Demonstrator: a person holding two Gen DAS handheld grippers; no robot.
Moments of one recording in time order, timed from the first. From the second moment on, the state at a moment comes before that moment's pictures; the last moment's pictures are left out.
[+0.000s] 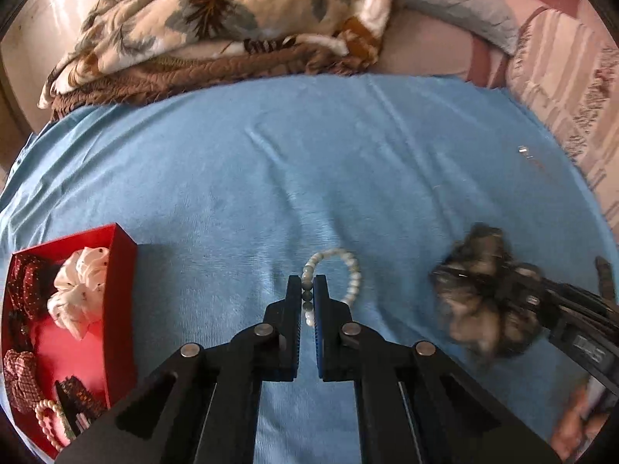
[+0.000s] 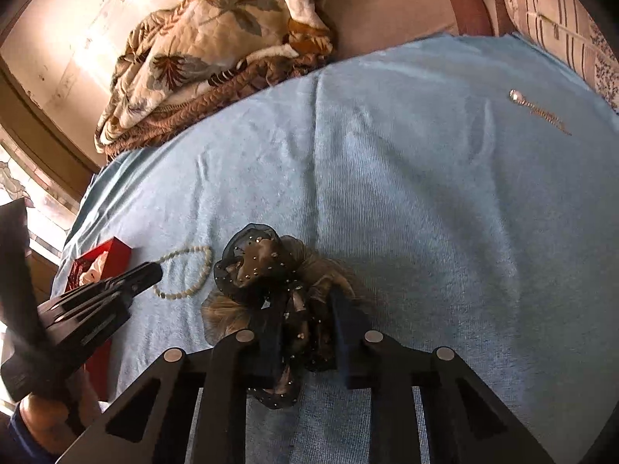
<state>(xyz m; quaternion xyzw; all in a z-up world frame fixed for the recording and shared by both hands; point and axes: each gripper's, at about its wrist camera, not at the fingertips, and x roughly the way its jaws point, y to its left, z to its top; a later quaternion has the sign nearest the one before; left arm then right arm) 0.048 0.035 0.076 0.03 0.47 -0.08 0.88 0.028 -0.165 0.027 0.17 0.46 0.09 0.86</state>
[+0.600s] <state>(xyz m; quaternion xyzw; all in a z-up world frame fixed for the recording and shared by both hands) -0.047 0.073 0.169 -0.01 0.41 -0.11 0.90 -0.004 -0.154 0.051 0.16 0.41 0.09 0.89</state>
